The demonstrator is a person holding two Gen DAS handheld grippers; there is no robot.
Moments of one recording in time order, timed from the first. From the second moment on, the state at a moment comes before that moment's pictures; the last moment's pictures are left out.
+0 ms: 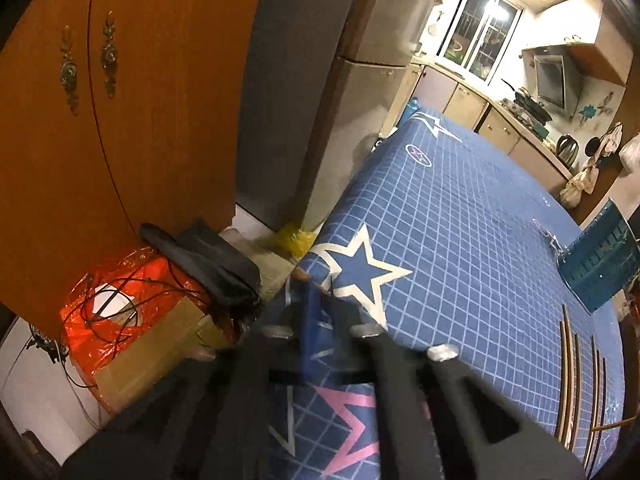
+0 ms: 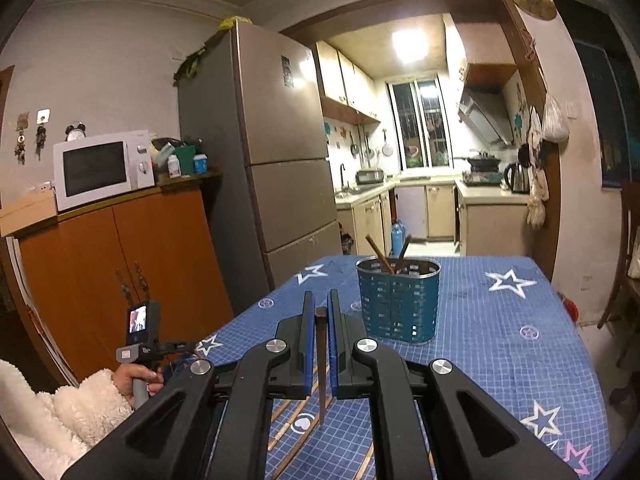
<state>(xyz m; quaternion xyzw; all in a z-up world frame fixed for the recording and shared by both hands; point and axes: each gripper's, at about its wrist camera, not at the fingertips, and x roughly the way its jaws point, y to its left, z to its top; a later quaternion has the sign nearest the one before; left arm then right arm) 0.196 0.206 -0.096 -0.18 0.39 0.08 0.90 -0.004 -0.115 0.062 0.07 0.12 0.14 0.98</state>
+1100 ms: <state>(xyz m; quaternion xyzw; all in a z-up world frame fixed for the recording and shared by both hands) 0.235 0.226 -0.088 0.32 0.32 -0.40 0.80 0.011 -0.099 0.076 0.07 0.15 0.06 0.99</state>
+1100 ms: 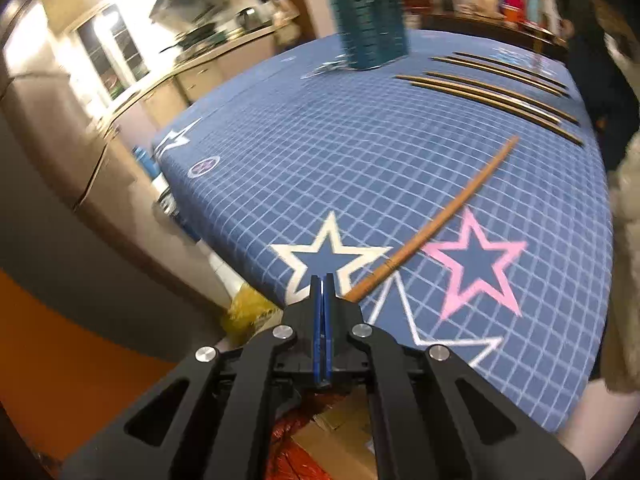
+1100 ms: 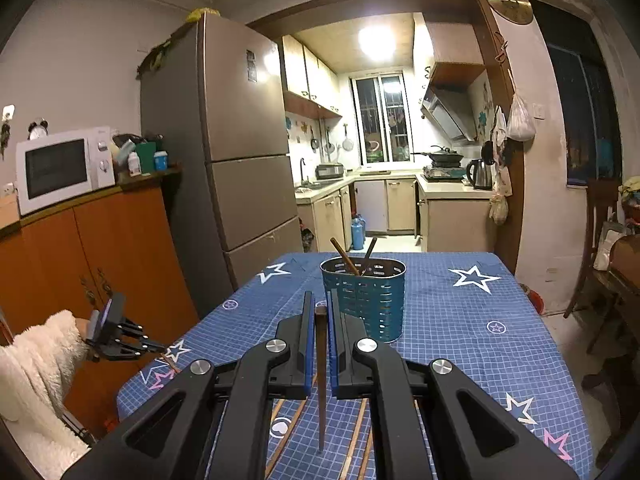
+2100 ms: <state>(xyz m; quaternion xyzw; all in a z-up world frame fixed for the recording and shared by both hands) 0.190 0.258 -0.082 0.32 0.22 -0.52 0.76 0.051 -0.084 0.095 0.07 0.14 0.05 0.99</state>
